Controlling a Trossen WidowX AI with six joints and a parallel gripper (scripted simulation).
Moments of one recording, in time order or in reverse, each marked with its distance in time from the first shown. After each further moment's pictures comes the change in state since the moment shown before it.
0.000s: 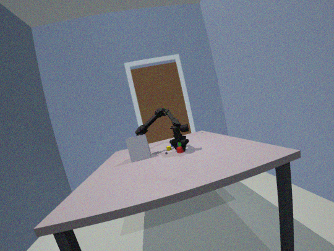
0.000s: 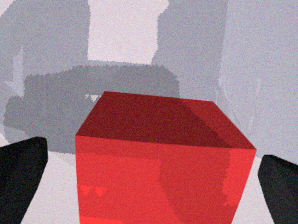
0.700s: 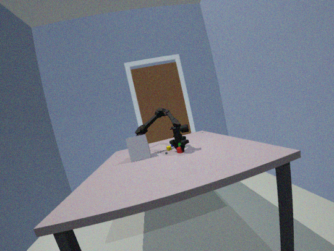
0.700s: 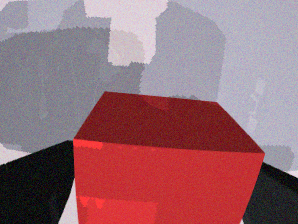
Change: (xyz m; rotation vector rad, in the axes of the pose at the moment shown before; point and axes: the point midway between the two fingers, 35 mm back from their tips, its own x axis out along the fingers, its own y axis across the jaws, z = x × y) arm 0.004 0.001 -0.001 0.002 0.001 0.002
